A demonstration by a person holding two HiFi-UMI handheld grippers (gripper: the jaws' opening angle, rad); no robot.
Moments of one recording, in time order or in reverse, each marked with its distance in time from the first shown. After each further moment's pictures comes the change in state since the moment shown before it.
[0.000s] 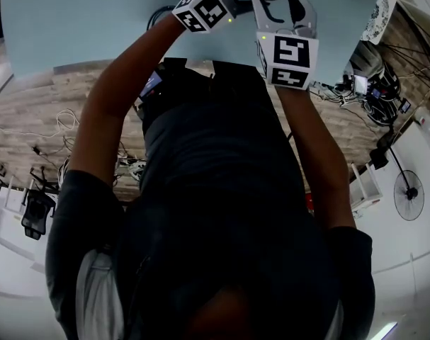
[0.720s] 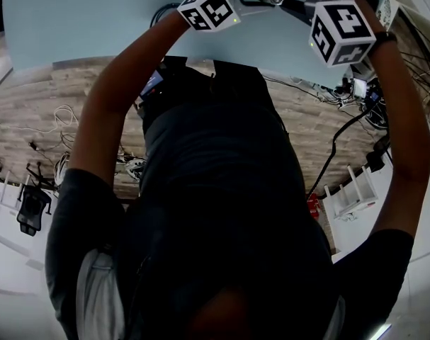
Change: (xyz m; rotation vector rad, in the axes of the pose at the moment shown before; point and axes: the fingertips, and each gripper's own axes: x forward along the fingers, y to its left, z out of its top) left arm 0.001 -0.002 0.001 0.006 0.000 -0.018; right arm -0.009 0.016 -0.021 -1.423 0.250 0.875
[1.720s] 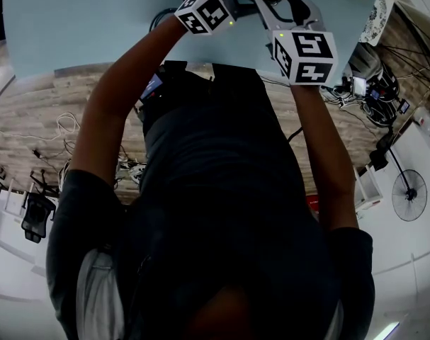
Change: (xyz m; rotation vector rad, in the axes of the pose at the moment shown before) left arm -0.002 -0.001 0.000 0.001 0.003 -0.002; right arm -0.014 -0.019 -0.012 1.477 -0.329 -0.677
